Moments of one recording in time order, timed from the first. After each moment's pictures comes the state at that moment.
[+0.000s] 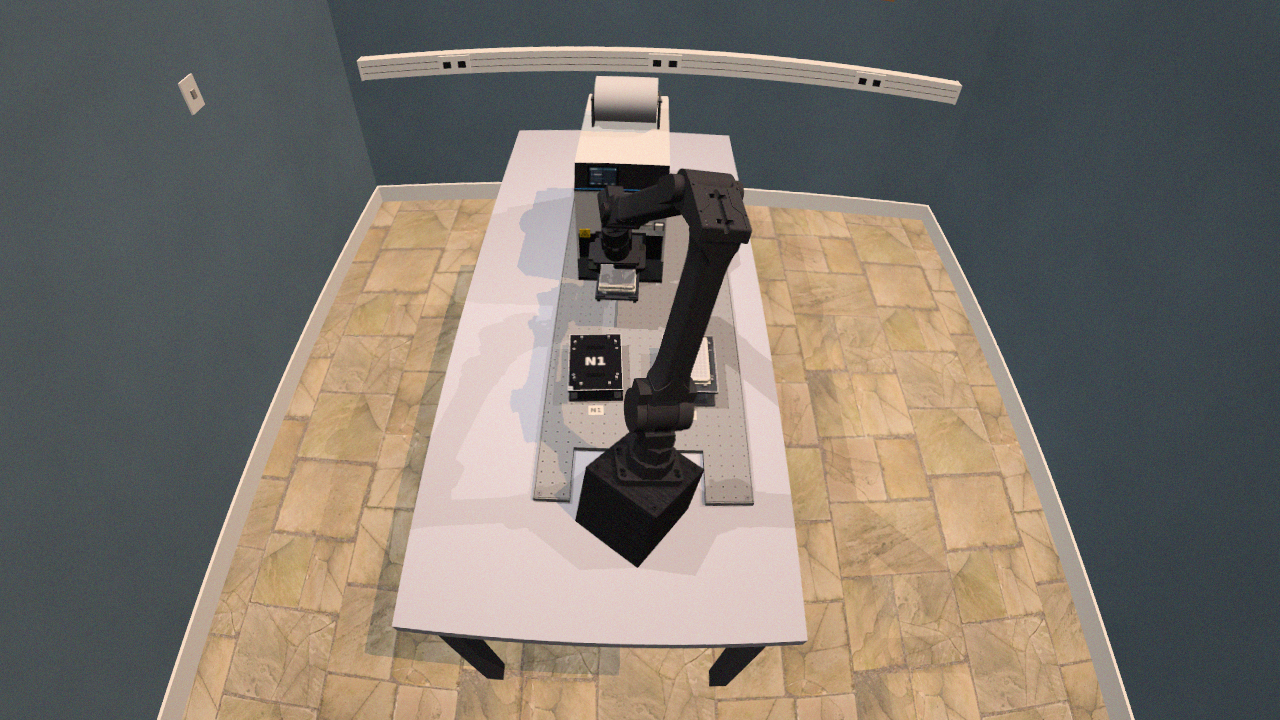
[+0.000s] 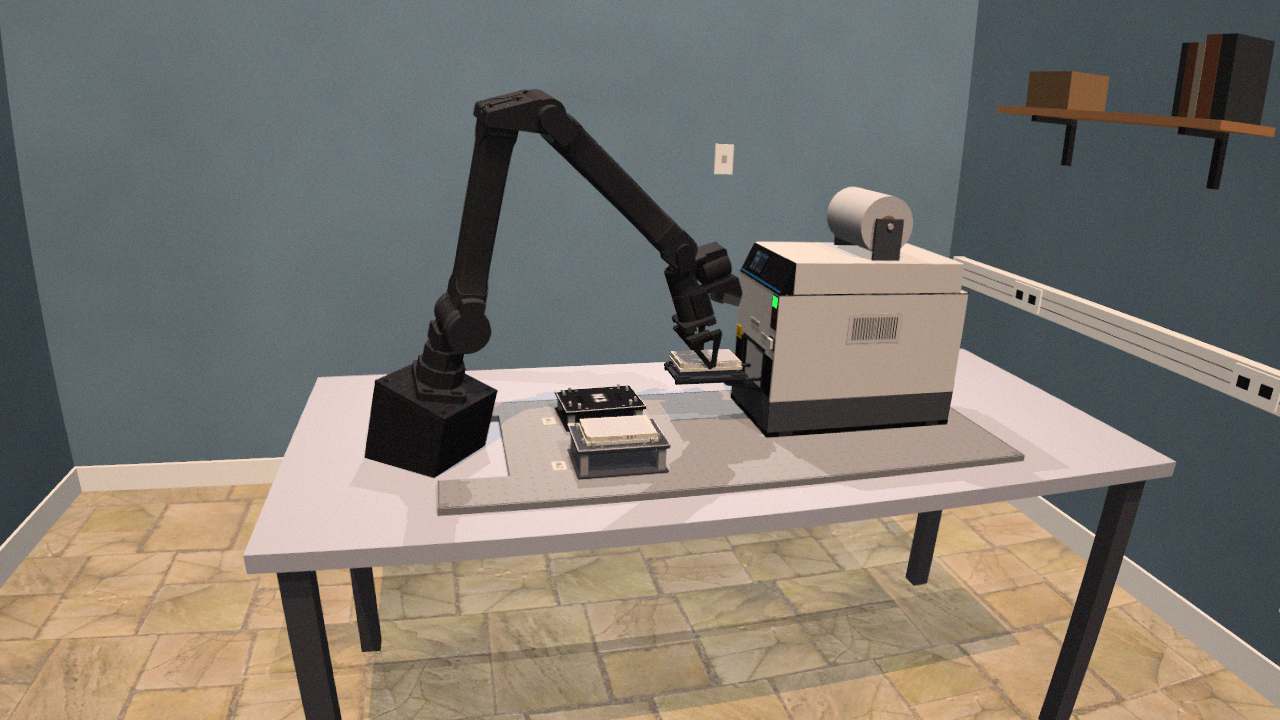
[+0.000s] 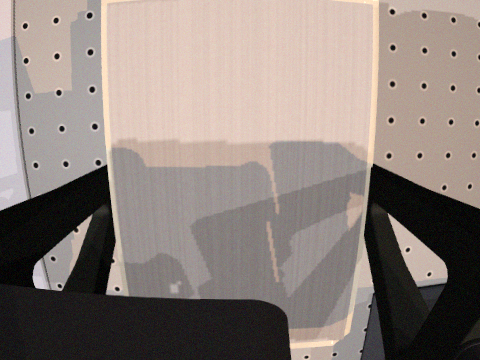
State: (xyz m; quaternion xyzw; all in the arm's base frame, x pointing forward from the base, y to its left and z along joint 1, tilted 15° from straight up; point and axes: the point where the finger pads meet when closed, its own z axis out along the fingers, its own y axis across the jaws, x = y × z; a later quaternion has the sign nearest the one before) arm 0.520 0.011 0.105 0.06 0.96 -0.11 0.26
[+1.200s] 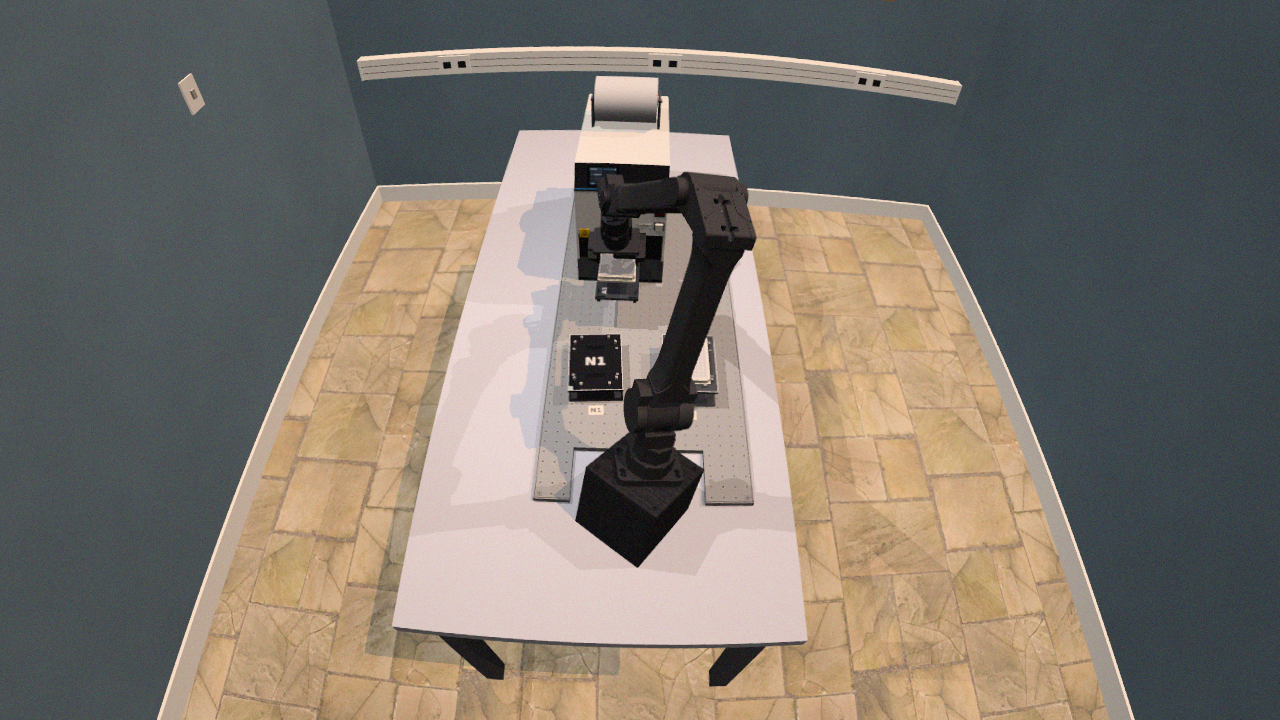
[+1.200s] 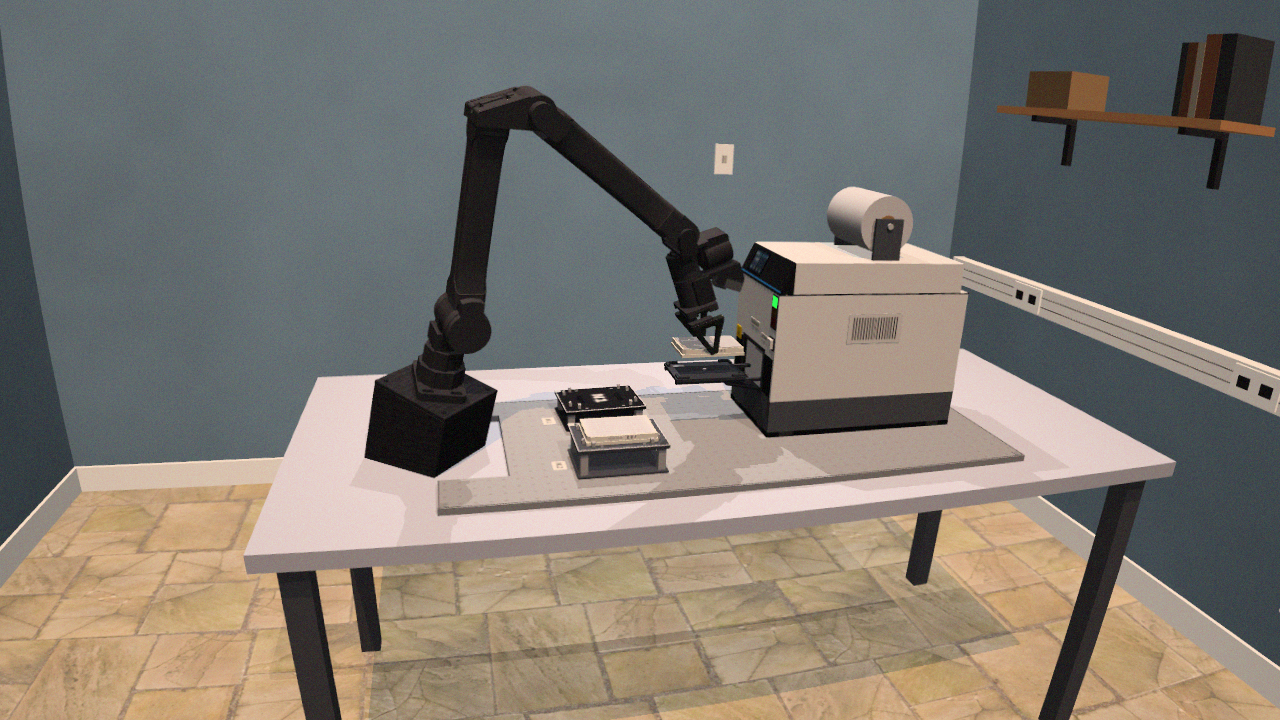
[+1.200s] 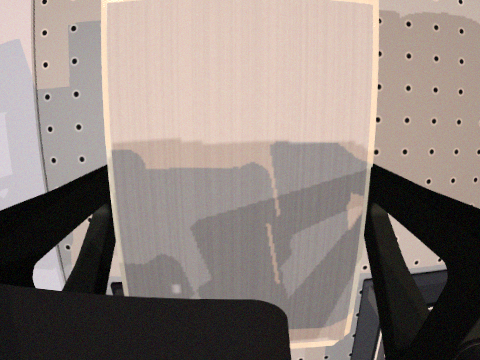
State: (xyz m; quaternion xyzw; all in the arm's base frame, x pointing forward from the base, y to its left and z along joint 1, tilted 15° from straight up) arm 0.517 0.017 0.133 0.06 0.96 -0.11 0.27
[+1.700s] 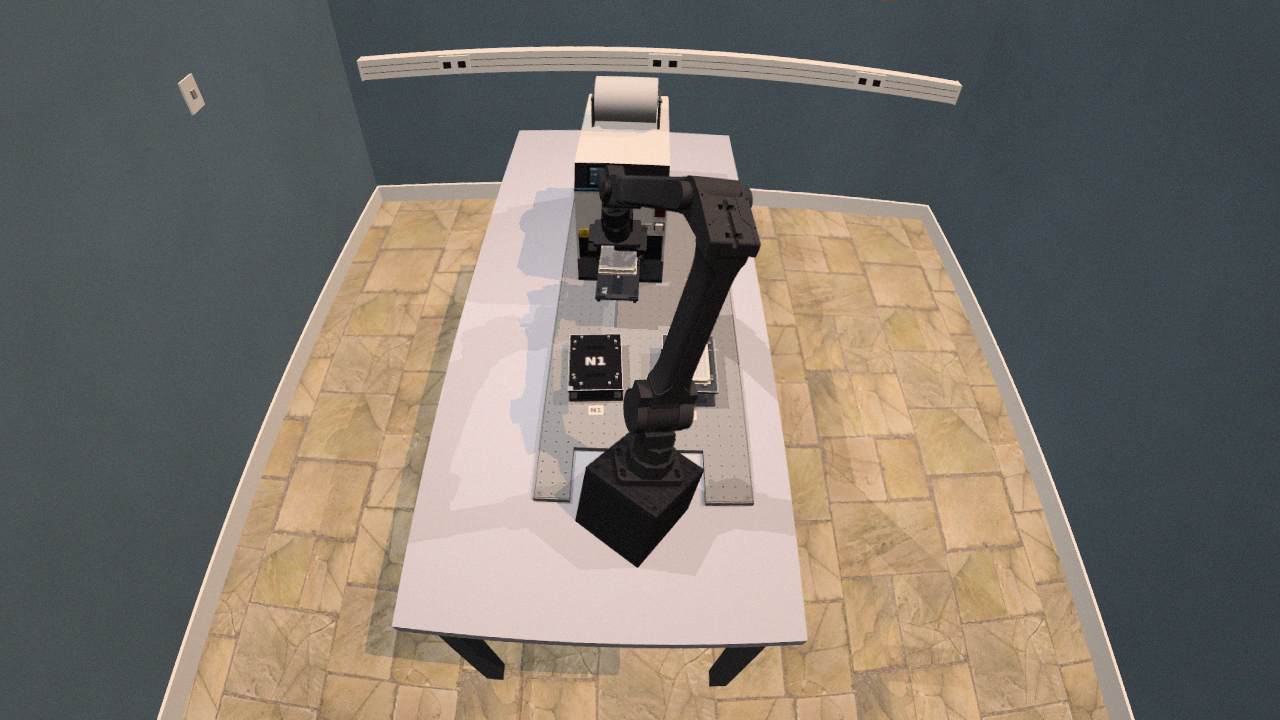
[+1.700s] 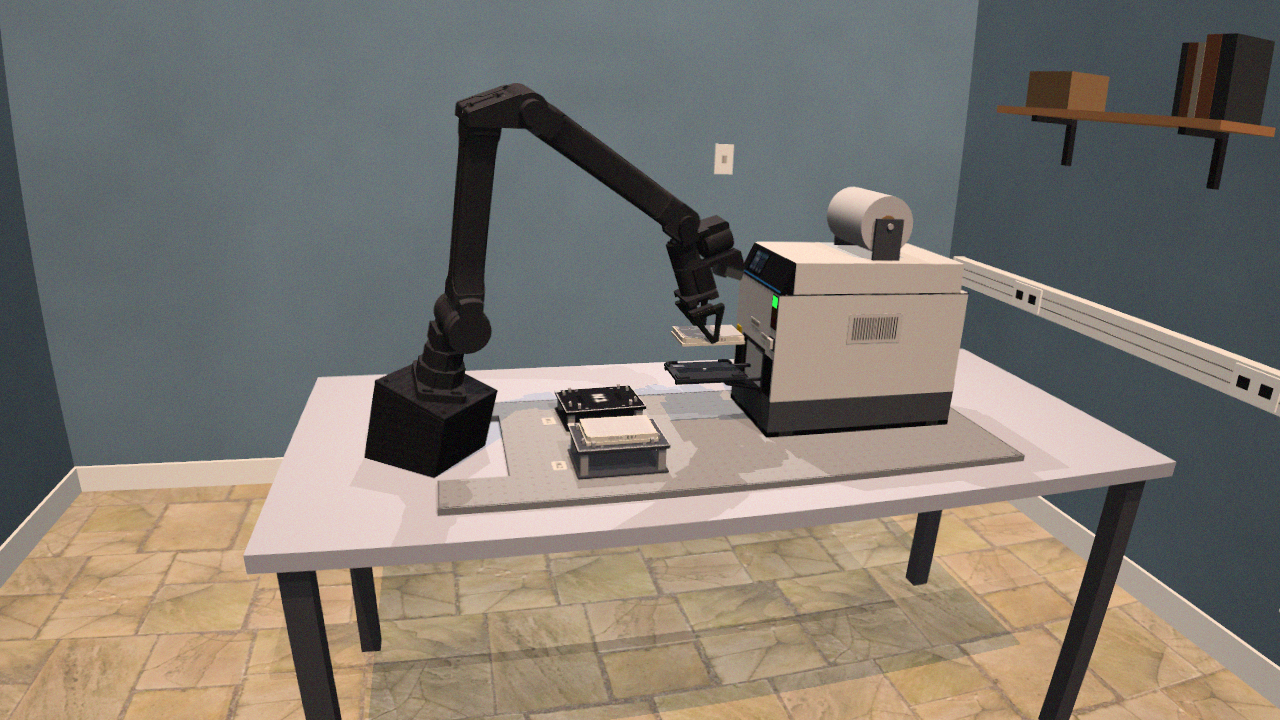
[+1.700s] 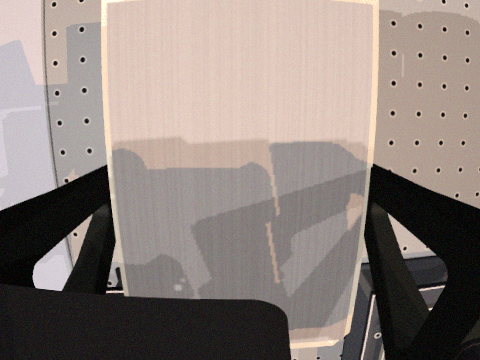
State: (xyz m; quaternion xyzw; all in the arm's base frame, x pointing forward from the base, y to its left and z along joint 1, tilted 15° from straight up) arm 0.511 0.019 0.156 0.06 0.96 -0.11 0.26
